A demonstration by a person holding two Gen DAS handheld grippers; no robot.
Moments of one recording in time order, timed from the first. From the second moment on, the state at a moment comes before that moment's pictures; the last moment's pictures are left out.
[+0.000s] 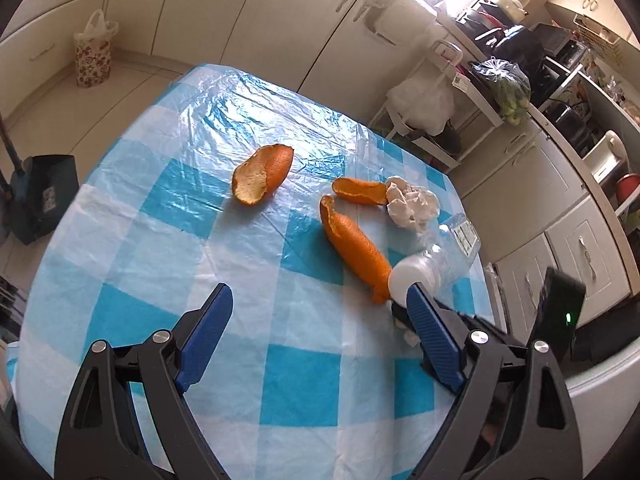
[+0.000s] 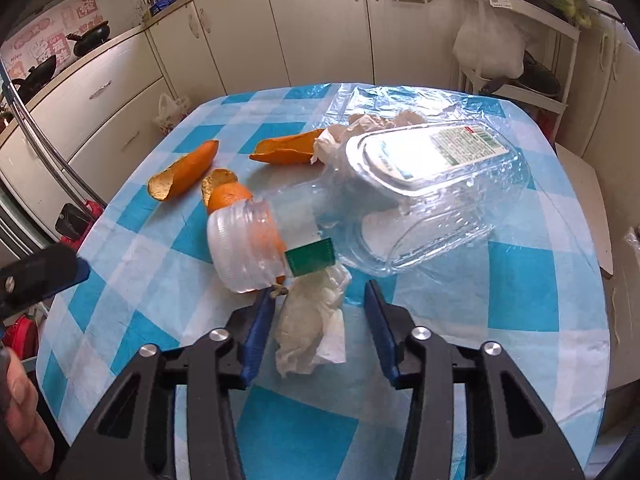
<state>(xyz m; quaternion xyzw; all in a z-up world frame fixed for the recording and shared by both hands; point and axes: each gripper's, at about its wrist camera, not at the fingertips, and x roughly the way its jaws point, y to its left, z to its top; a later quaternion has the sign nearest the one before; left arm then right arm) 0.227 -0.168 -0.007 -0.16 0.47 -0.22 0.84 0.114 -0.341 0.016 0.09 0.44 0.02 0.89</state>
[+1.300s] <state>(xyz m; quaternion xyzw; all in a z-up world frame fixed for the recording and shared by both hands) 0.183 -0.136 -0.018 0.04 0.52 -0.20 0.83 0.016 -0.315 0.029 0.19 0.46 0.12 0.86</state>
